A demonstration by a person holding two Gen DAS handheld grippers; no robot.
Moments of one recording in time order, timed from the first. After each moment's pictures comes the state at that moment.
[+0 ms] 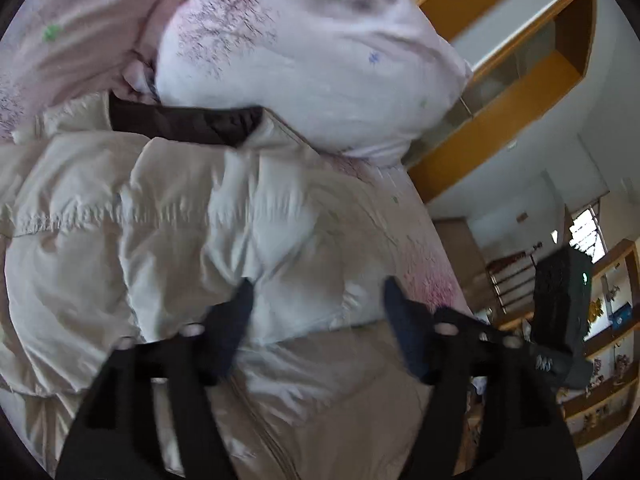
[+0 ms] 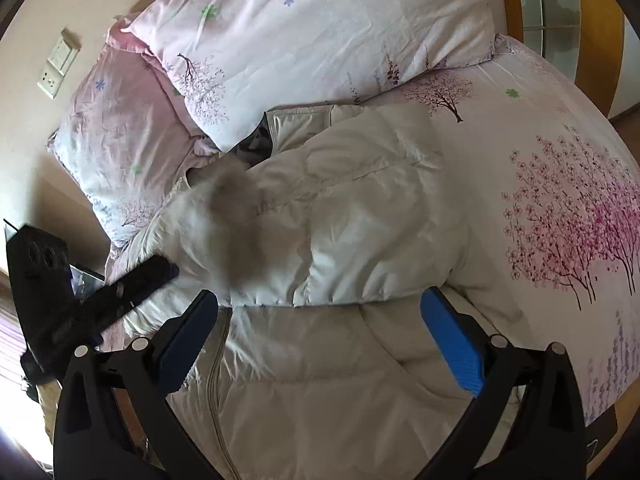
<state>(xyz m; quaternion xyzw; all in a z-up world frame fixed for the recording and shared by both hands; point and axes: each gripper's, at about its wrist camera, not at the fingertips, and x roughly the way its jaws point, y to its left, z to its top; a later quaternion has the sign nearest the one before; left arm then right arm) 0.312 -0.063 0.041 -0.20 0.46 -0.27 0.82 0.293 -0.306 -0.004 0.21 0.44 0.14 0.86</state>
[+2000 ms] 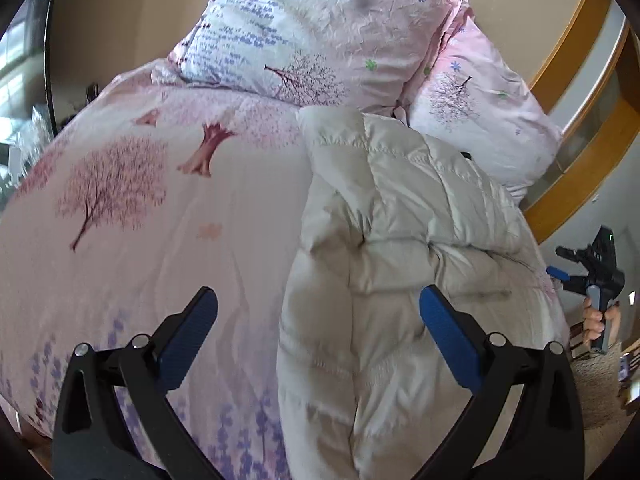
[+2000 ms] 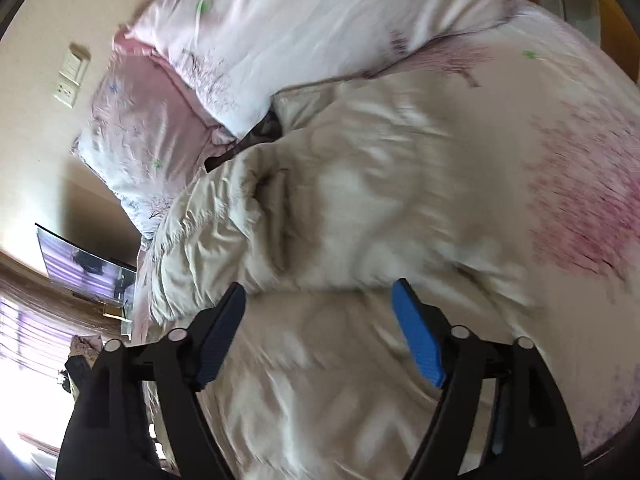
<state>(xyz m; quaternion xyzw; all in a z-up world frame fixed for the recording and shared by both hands) 0.114 0.218 -0.002 -0.19 0.41 -0.05 0.89 0.285 -0.343 -0.030 0.25 0.46 0.20 0.83</state>
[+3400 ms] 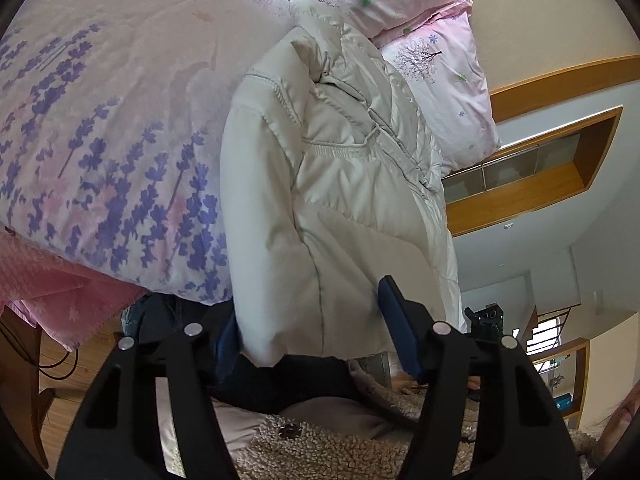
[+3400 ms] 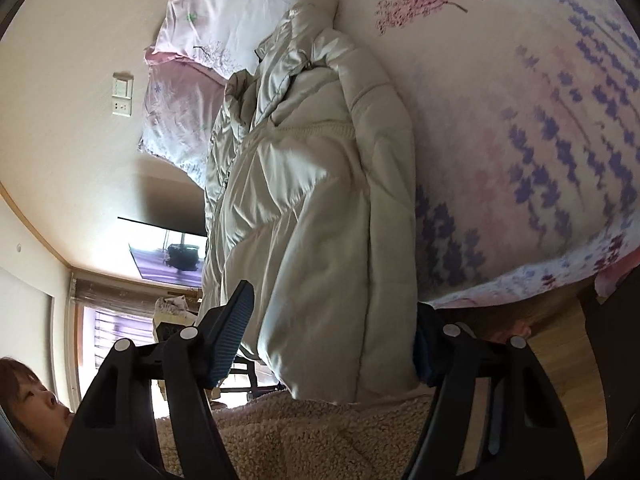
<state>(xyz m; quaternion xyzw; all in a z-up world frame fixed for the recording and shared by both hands) 0.015 0.192 -0.073 -0.39 0.44 -0.18 0.78 0.141 -0.436 -0.143 0.40 0.46 0.32 0.72</state>
